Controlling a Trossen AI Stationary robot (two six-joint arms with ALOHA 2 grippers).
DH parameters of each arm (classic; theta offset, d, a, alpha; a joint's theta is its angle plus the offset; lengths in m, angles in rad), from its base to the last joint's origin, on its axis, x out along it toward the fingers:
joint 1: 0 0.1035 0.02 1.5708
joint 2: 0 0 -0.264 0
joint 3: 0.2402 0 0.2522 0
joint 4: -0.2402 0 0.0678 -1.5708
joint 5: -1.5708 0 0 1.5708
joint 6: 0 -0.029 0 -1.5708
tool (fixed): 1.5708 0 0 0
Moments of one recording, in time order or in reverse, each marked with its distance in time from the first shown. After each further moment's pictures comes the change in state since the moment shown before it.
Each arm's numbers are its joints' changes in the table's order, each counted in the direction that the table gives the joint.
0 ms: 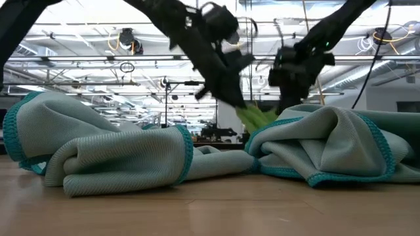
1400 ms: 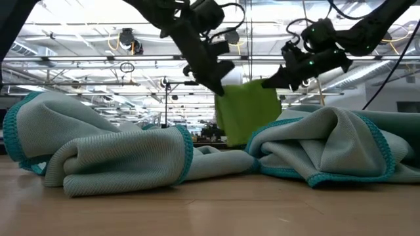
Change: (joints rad) left arm 0.066 0.113 -0.039 -0.006 0.312 -0.375; right arm -0.031 0.243 -0.364 0.920 -0.129 -0.098
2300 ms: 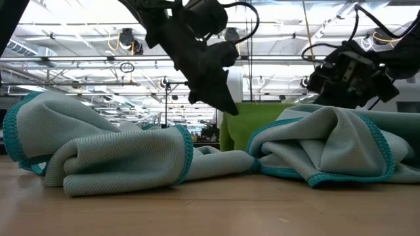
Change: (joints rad) left arm -0.195 -0.019 -0.185 0.049 -0.473 0.234; right arm 0.191 0.100 -0.426 0.057 0.437 -0.411
